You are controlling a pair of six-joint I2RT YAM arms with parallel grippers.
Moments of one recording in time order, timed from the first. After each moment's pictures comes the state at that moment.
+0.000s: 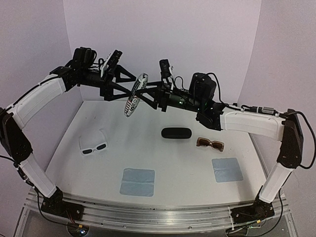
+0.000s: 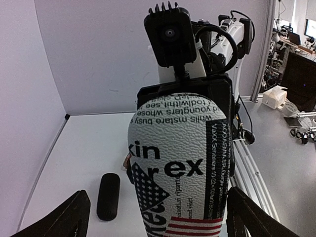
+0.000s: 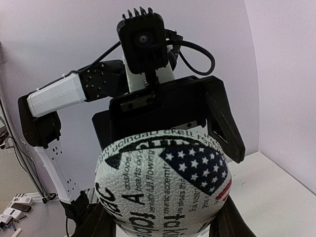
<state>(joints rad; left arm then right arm) -0.45 1.61 1.69 -0.52 1.15 0.49 0.85 1.74 1.40 0.51 -0.54 0.28</state>
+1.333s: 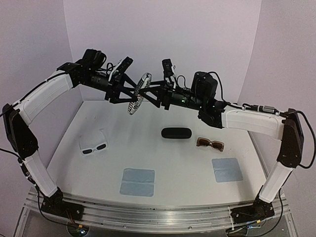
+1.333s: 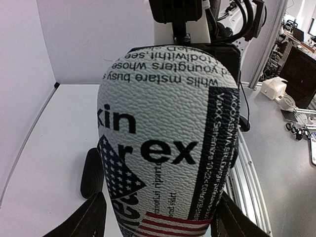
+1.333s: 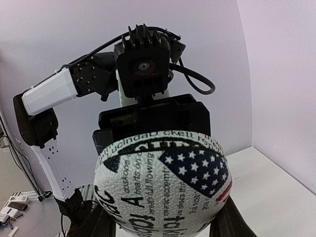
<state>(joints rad) -0.49 1.70 1.81 -0.76 1.04 0.56 0.82 1.74 1.40 0.48 -0.56 0.28</state>
